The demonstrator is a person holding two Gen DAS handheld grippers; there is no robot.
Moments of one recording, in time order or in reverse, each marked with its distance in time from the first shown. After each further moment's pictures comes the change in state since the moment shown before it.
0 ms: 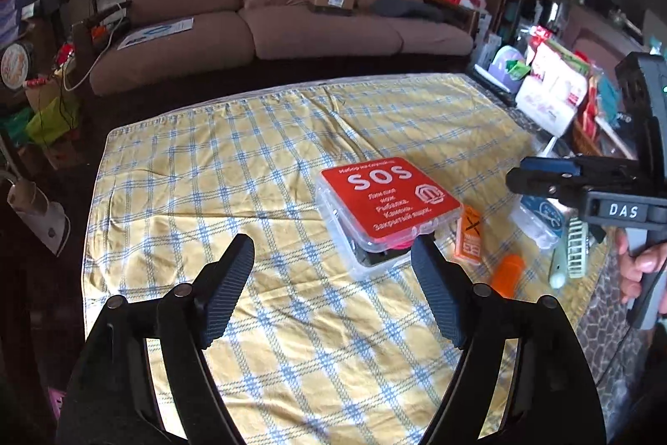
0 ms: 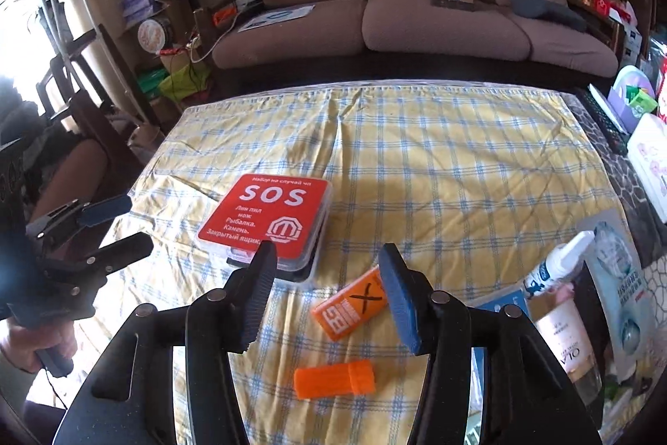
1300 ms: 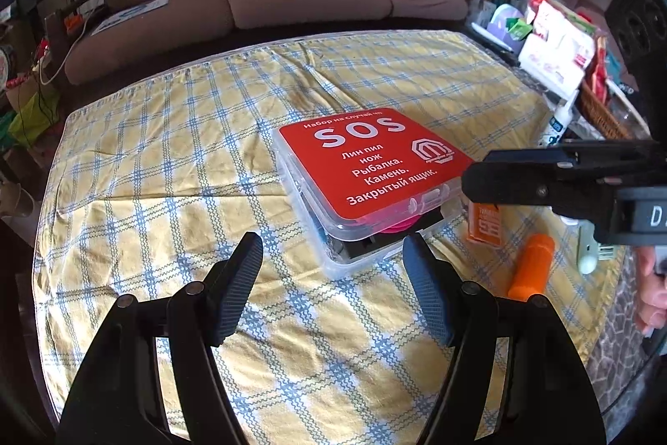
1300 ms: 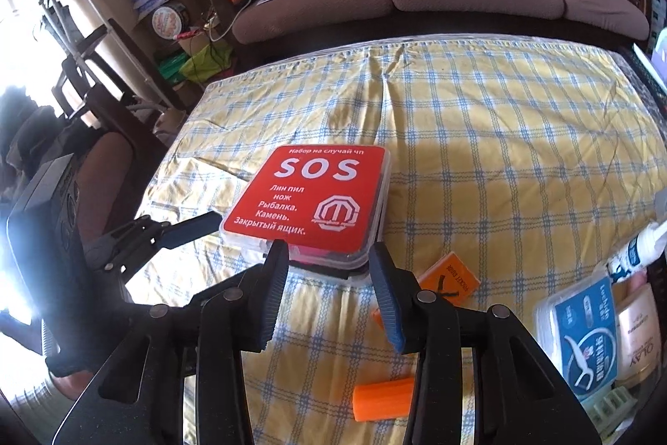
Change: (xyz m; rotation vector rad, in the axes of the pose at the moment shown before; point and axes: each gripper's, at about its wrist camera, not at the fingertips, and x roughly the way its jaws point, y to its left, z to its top) left arm 0.063 -0.023 -0.012 0.035 0.069 -0.022; right arm 0.048 0.016 -0.009 0.052 0.080 0.163
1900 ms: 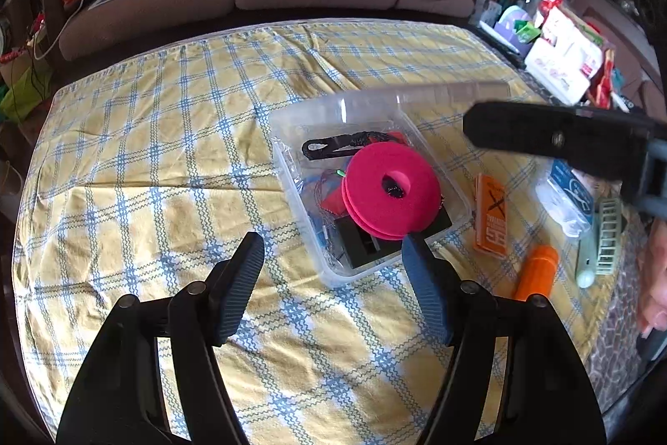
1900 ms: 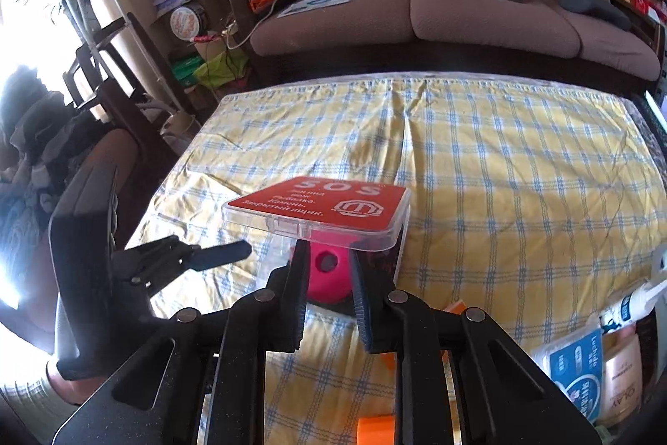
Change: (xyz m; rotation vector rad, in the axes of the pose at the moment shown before) left arm 0.019 0.006 0.003 -0.049 0.050 -0.030; right arm -0.006 0.024 0.038 -0.113 -0.080 -0.026
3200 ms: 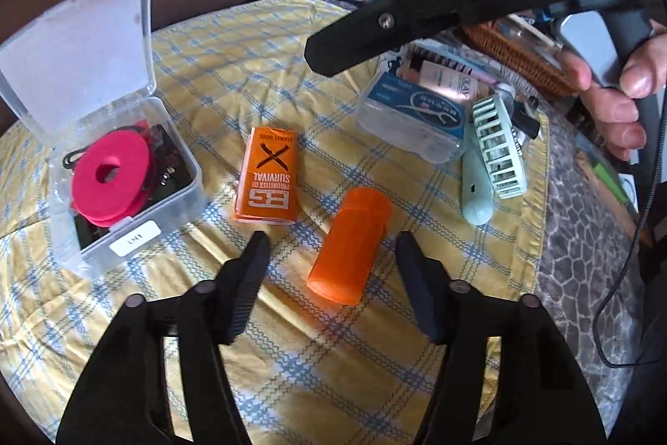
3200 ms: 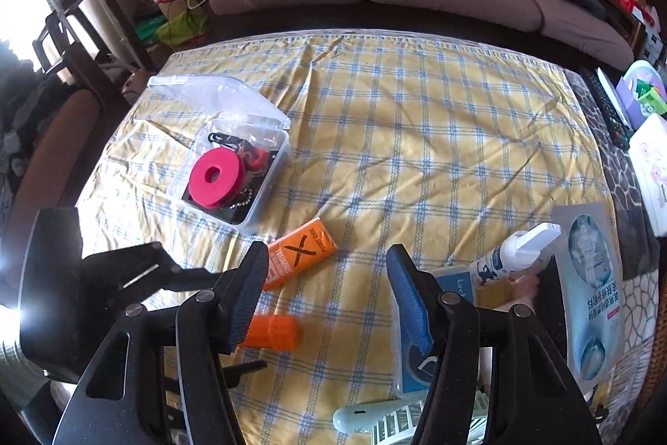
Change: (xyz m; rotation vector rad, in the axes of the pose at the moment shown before) left arm 0.018 -0.123 -0.039 0.327 0.039 -0.259; right arm -0.042 -0.073 -0.035 -0.008 0.170 -0.124
